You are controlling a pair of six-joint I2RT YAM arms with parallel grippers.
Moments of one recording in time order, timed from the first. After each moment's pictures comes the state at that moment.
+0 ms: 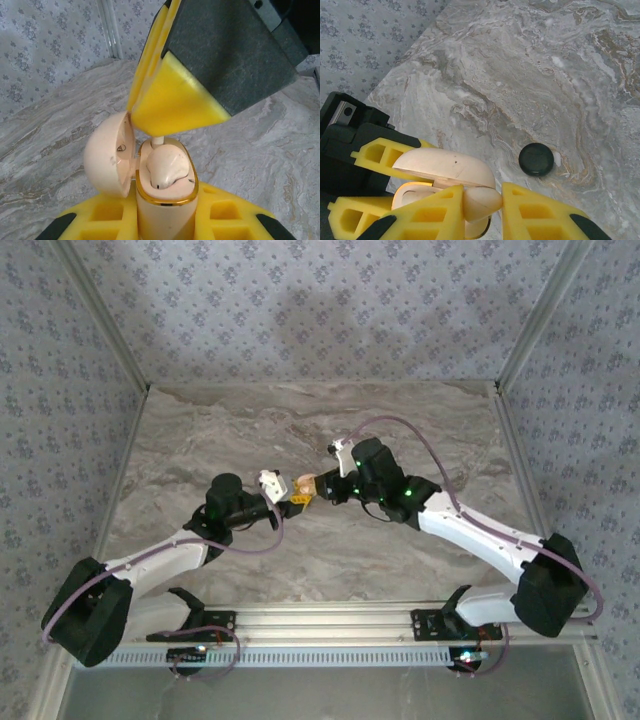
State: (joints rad) left arm -0.60 1.16 0.45 0.52 0.56 0.17; right arm 0.78 1.32 0.99 -0.21 -0.19 0.35
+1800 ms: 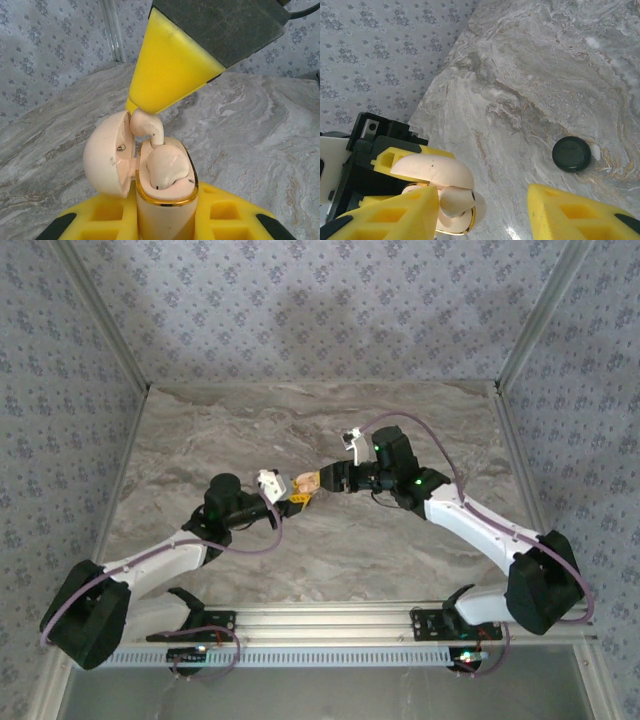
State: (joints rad) left arm -0.60 1.14 0.45 0.52 0.55 0.17; right arm 0.61 1.33 0.95 -0.12 -0.52 0.49
